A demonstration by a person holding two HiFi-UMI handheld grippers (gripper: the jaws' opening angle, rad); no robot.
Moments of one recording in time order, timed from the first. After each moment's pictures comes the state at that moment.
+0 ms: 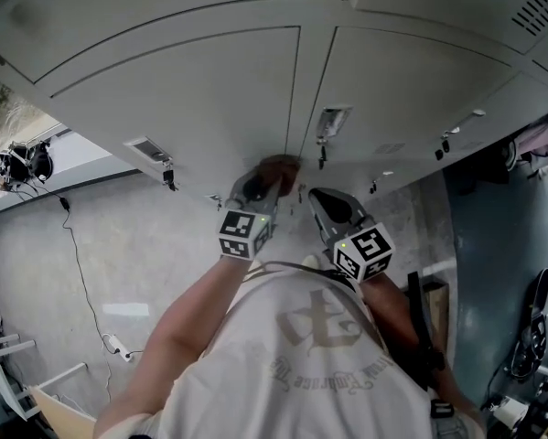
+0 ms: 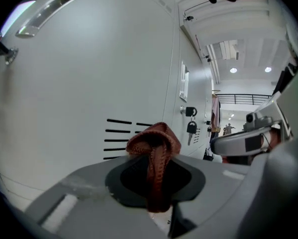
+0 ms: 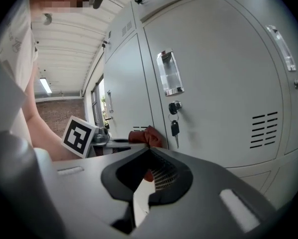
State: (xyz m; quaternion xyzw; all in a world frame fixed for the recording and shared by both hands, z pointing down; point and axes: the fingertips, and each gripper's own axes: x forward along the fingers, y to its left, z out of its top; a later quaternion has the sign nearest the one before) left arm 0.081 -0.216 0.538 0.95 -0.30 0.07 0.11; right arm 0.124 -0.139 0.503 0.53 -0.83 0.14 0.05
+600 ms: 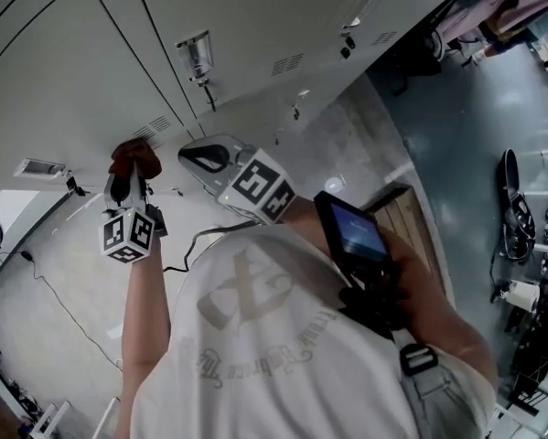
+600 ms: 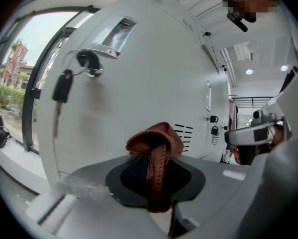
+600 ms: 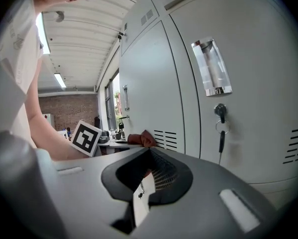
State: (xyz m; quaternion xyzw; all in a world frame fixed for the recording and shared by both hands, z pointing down) left arm -0.036 -0.242 0.545 0.91 -0.39 0.05 0.14; right arm 0.051 -0.153 0.492 0.47 -0.87 0.12 0.08
